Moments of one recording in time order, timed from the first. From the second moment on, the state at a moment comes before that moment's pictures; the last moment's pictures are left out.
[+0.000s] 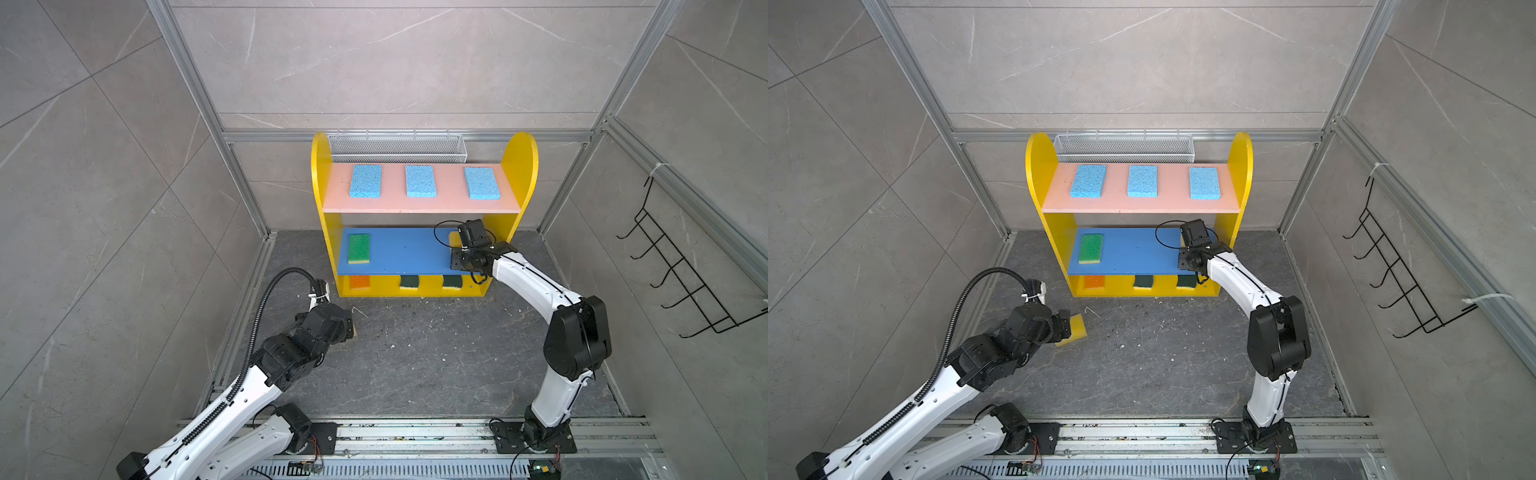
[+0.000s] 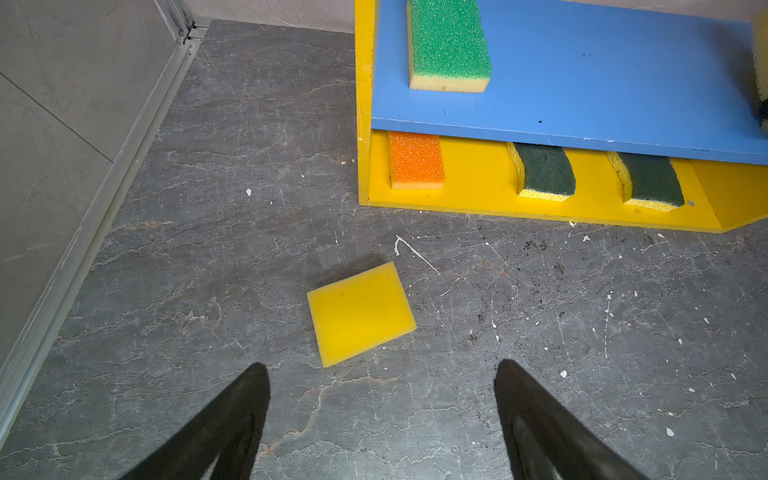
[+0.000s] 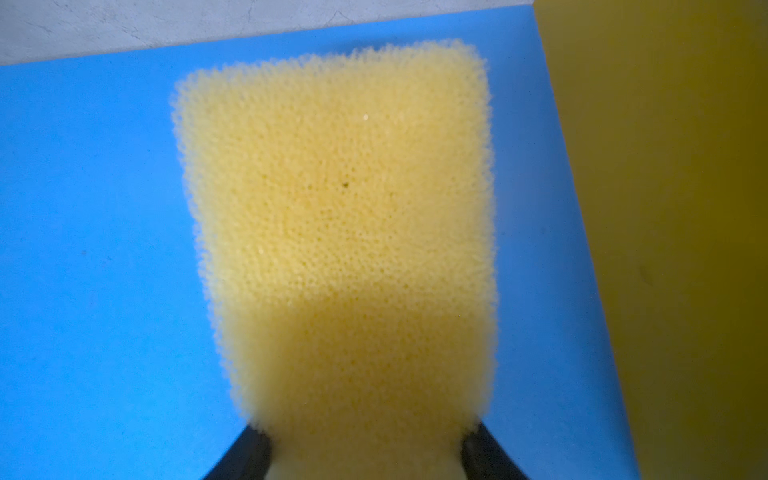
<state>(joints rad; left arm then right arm) -0.73 0.83 0.87 -0.81 -0.52 -0.55 0.36 1.83 1.55 -0.63 0.22 0.35</state>
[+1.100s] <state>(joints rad) -0.73 0.81 0.87 -0.82 -0.52 -0.55 0.39 1.82 1.53 -0.61 0.21 0.35</state>
